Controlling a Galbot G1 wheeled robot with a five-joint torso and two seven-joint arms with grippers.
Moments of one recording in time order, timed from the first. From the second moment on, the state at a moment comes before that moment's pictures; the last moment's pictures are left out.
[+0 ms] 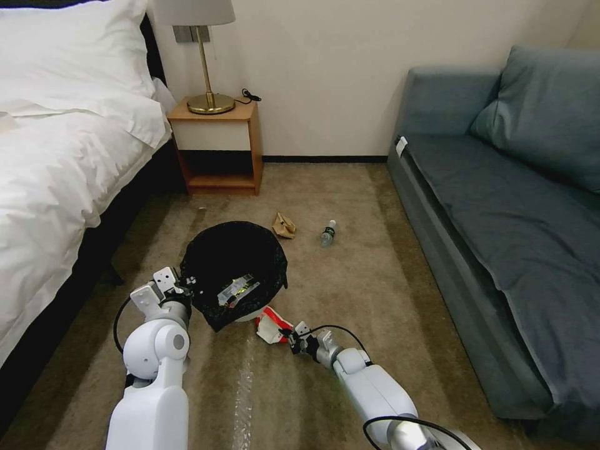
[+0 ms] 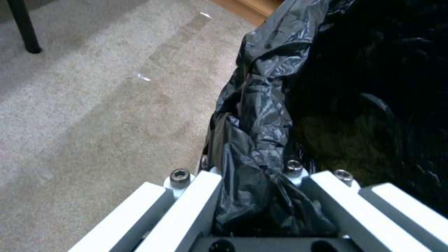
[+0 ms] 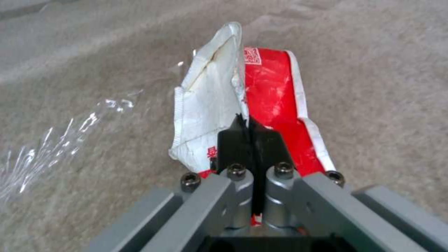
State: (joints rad) left arm 1.16 -1.55 -0.68 -1.93 -0.51 0.64 -0.32; right arm -0.68 1.61 0.22 0.47 -0.10 0.36 -0.52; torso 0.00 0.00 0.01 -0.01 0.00
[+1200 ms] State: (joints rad) left arm 1.12 -1.52 -0.69 -1.85 -0.54 0.62 -0.30; right arm -0.71 1.51 0.52 0.93 0.15 0.42 -0.33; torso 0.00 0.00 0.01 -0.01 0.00
